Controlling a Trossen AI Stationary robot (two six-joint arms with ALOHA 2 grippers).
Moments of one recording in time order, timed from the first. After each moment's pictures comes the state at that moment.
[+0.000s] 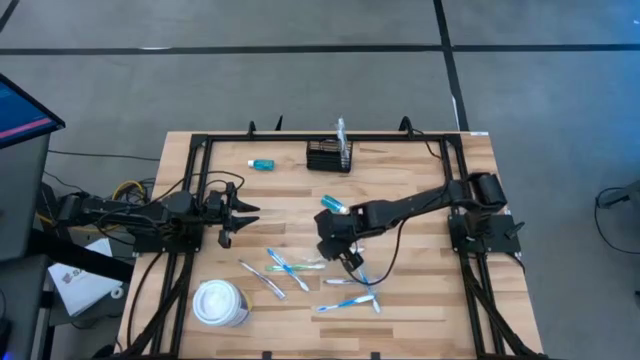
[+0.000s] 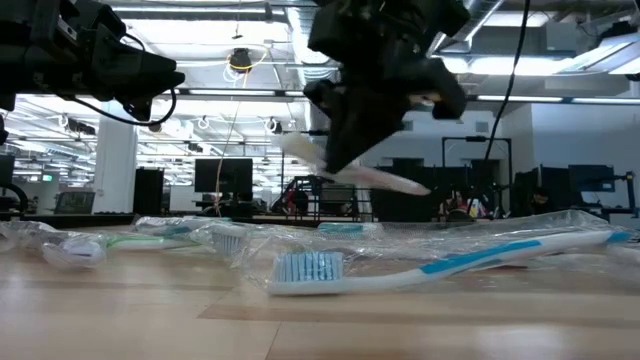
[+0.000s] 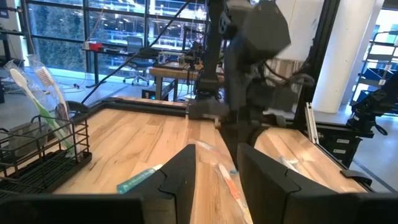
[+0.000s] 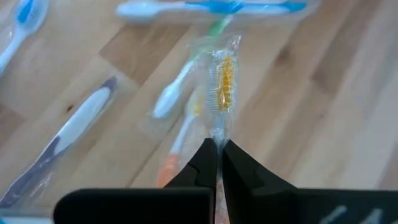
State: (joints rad) left arm -0.01 0.37 0.01 0.41 -0.06 -0.11; right arm 0.14 1.88 1.34 -0.48 -0.03 -0.52
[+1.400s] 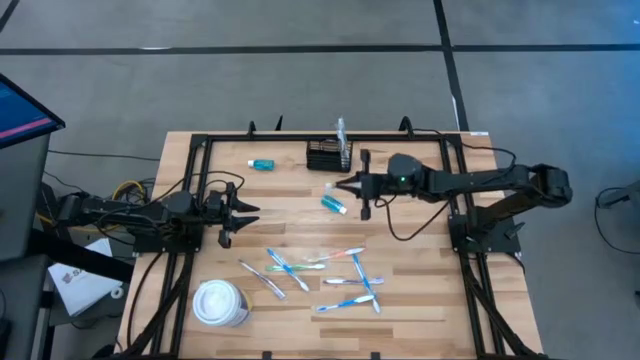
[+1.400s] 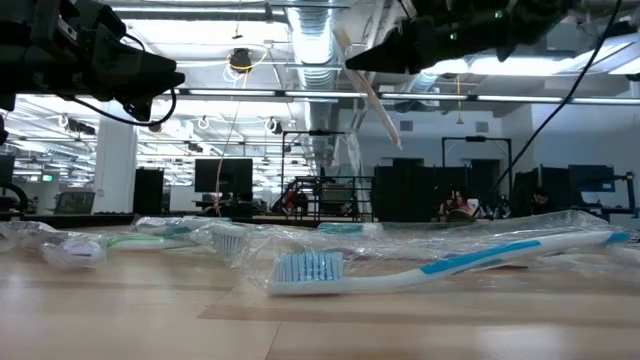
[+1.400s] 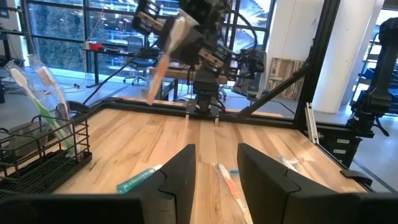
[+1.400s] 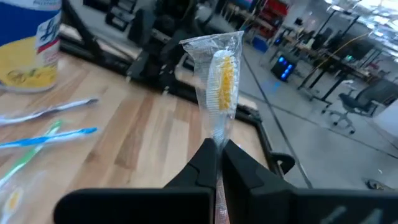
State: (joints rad) left arm -0.01 0.37 0.01 0.41 -0.06 -0.11; right arm -0.17 1.34 0.76 0.39 -0.08 -0.44
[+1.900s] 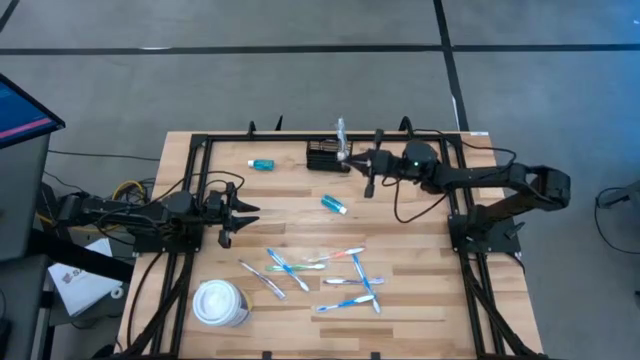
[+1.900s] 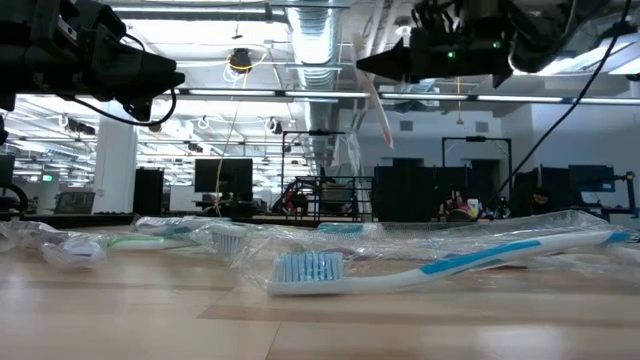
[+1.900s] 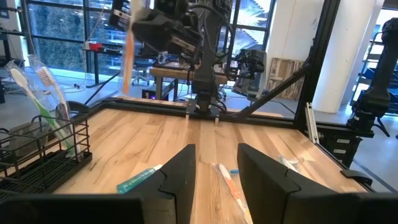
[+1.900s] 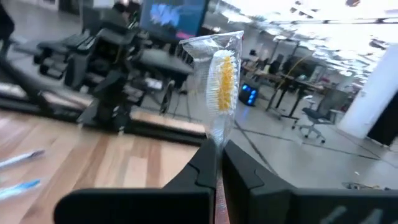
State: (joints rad) left arm -0.01 0.37 0.01 0.41 -0.06 -0.11; right arm -0.36 1.34 0.64 0.74 -0.18 -0.30
